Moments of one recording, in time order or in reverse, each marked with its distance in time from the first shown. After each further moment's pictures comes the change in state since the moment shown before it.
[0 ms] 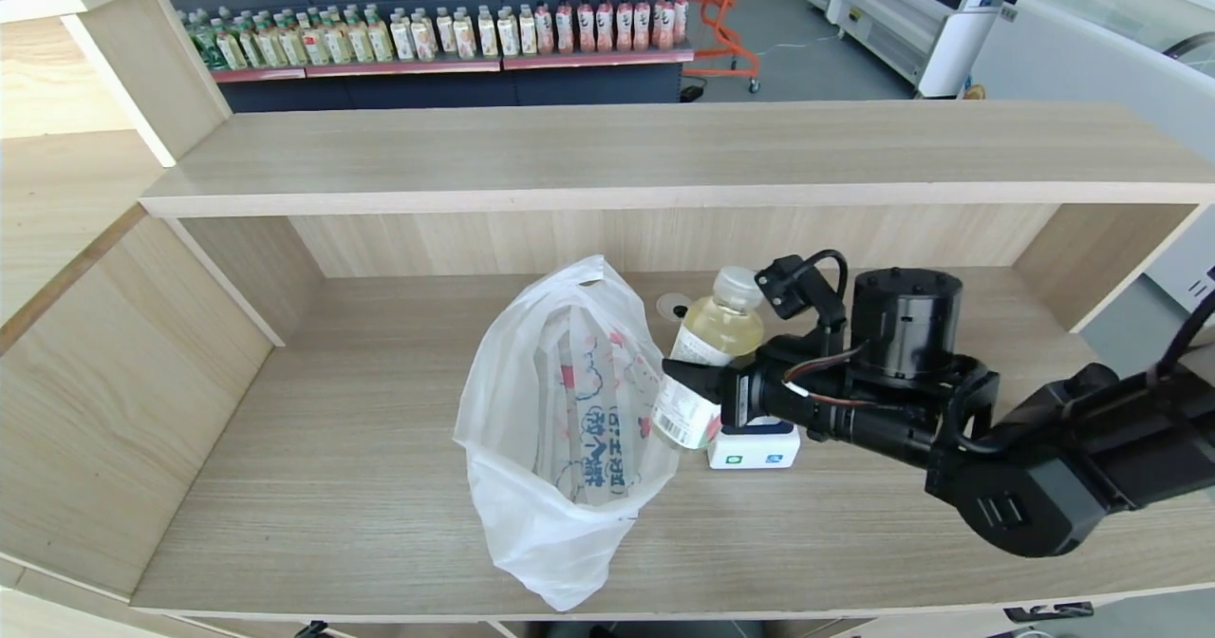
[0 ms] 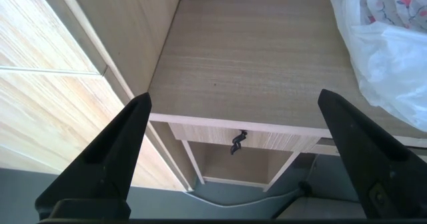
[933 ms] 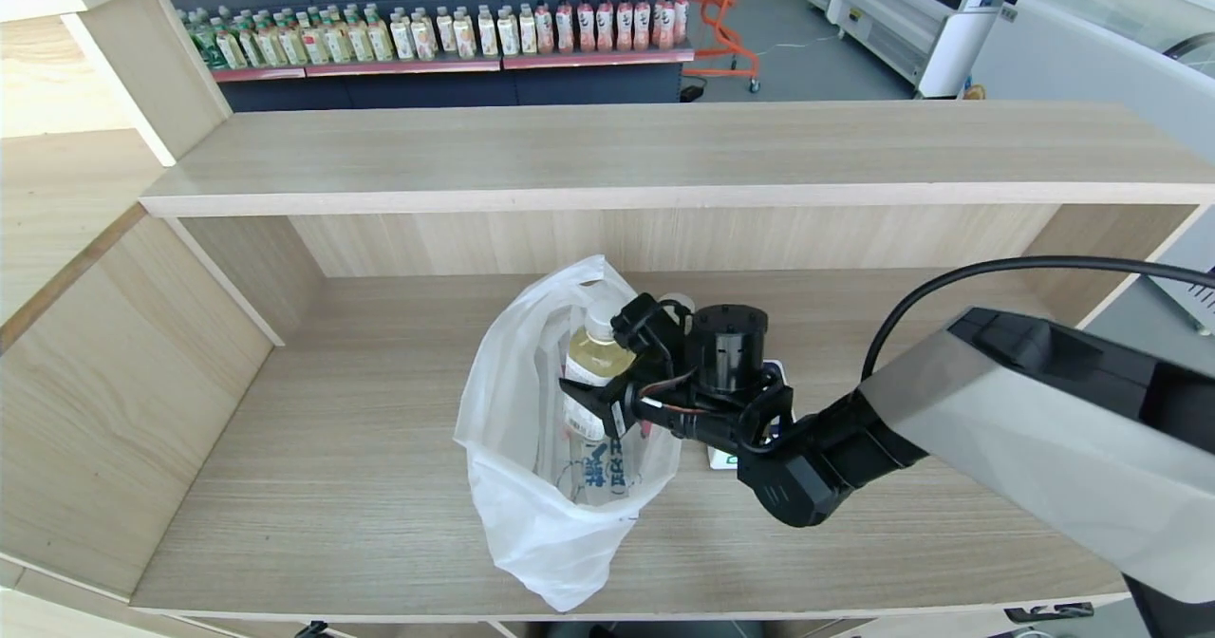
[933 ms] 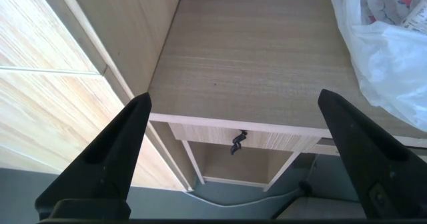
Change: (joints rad) left arm 0.000 0.000 0.000 0.000 0.000 0.000; right arm 0.103 0.406 -0.392 -0.078 0.006 -0.236
